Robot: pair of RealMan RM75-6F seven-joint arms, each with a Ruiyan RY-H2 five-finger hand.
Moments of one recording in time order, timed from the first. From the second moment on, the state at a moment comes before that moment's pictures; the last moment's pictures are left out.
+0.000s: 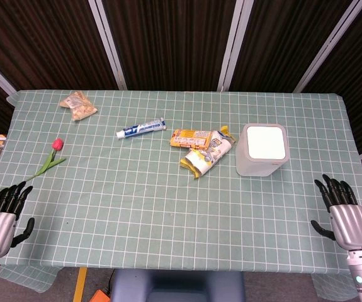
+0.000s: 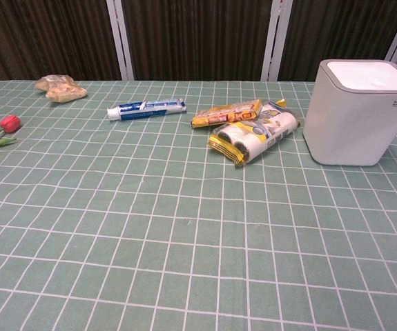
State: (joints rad) left arm -0.11 -1.17 -0.03 -1.53 1.58 1.52 0.05; right arm 0.09 -1.12 0.03 -1.63 -1.51 1.44 -0.12
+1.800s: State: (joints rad) left arm -0.09 -1.13 -0.04 -1.55 1.57 1.57 0.00; right arm 0.50 -1.10 0.17 -1.83 -0.96 1.08 -0.42
